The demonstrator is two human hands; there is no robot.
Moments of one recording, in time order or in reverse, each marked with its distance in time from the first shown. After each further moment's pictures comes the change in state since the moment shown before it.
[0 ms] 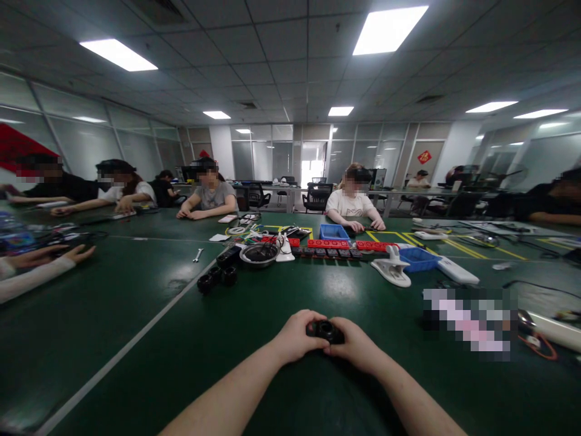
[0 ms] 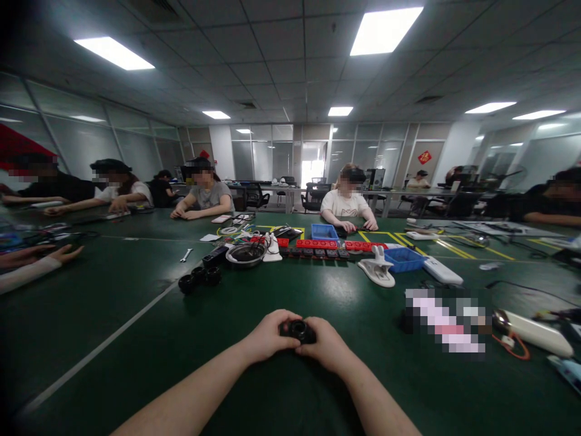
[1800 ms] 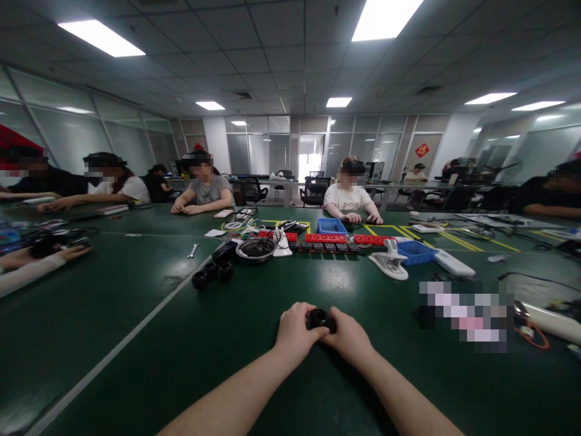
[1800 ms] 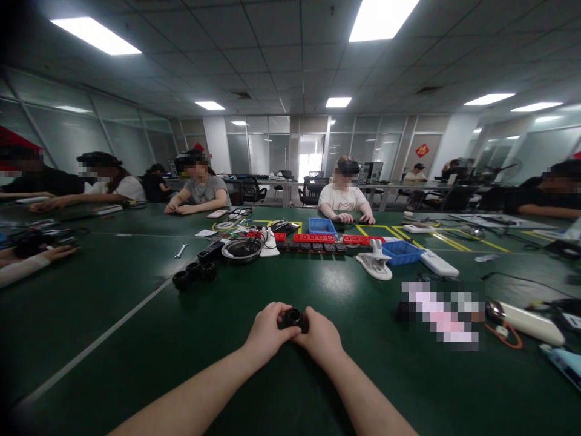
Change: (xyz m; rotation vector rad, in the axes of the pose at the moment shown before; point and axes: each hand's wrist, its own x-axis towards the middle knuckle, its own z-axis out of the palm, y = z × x) left_hand 0.000 0.005 0.015 0.155 0.256 -0.191; right_hand 0.006 -0.002 0.013 -0.221 0.156 0.201
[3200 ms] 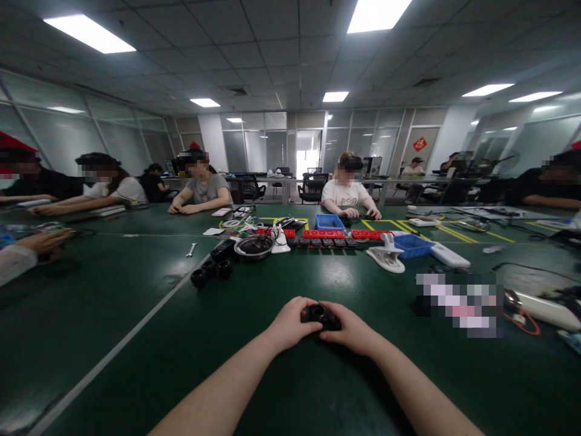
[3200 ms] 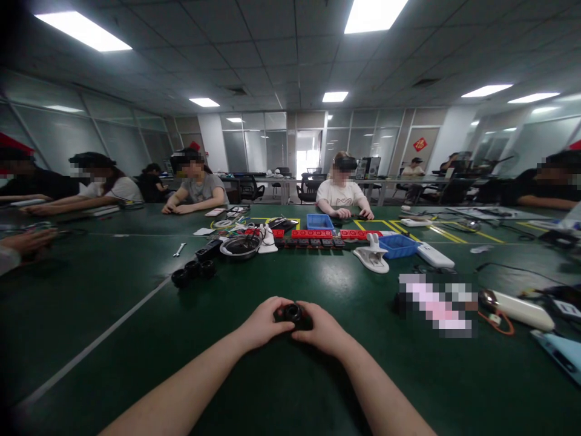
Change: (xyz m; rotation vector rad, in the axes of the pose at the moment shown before) left_hand 0.005 -0.003 -0.017 -0.077 -0.249 0.162; right_hand -0.003 0.013 -0.015 0.300 -0.173 -0.247
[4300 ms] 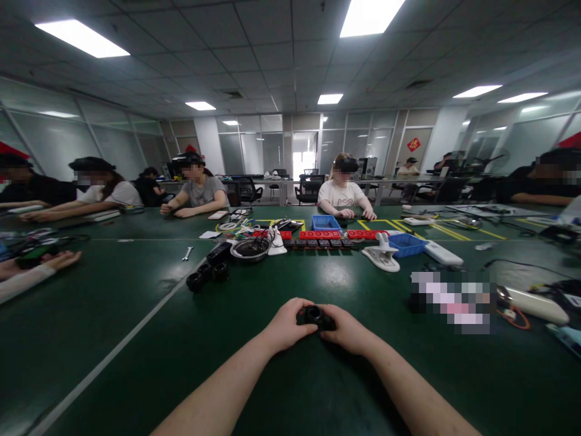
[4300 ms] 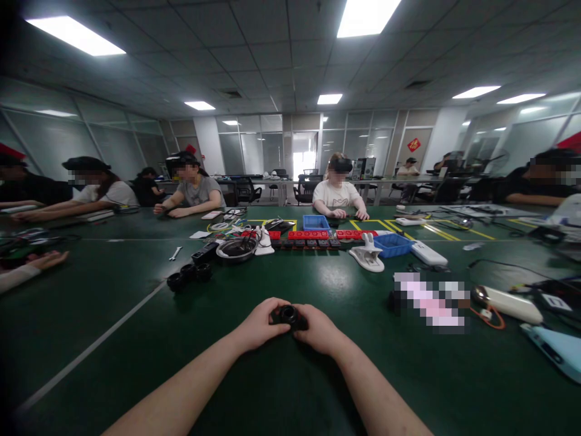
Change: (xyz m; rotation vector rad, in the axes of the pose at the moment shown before) left_hand -0.002 0.000 -0.001 -0.019 -0.008 0.054; right_hand 0.002 0.007 0.000 0.058 0.006 -0.037
